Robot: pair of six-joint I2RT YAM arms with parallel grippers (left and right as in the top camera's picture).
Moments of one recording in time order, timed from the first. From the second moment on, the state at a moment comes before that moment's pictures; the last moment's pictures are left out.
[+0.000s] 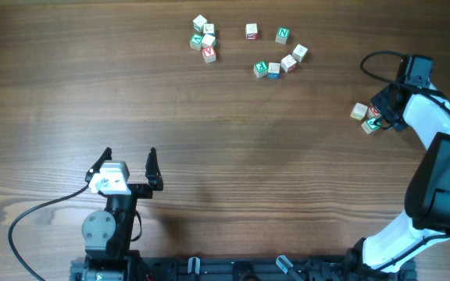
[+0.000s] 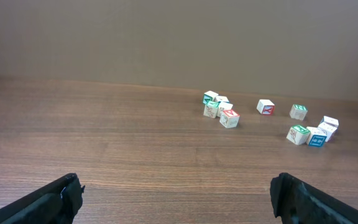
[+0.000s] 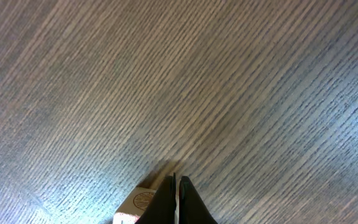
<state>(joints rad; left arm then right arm) -0.05 0.01 0.01 -0.07 0.02 -0.11 -0.26 1.88 1.14 -0.43 0.18 0.64</state>
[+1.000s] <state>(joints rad) -0.05 0.01 0.01 -0.07 0.02 -0.11 -0.26 1.88 1.15 -0.68 0.14 0.72</state>
